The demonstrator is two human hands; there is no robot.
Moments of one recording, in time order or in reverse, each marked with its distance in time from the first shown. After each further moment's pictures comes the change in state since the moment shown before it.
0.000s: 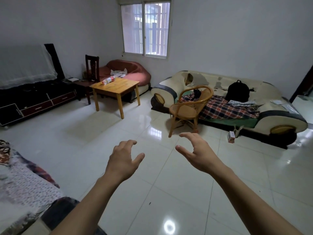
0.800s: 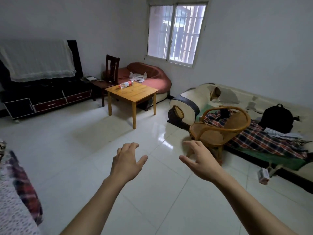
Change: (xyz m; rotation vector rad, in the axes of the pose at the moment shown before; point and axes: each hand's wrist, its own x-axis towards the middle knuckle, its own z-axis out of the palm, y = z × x) left_hand 0.342 -0.094 0.026 0.023 0.044 -0.186; right_hand 0.379 0.019 0.069 -0.081 -0.152 -0.066
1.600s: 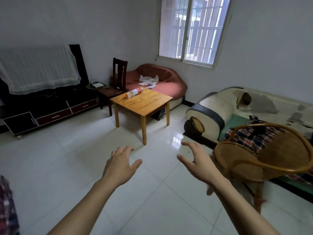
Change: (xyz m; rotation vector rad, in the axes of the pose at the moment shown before) left_hand 0.418 -0.058 0.013 0.113 -0.026 -0.061; right_hand 0.444 0.031 0.040 0.115 0.002 -0.060
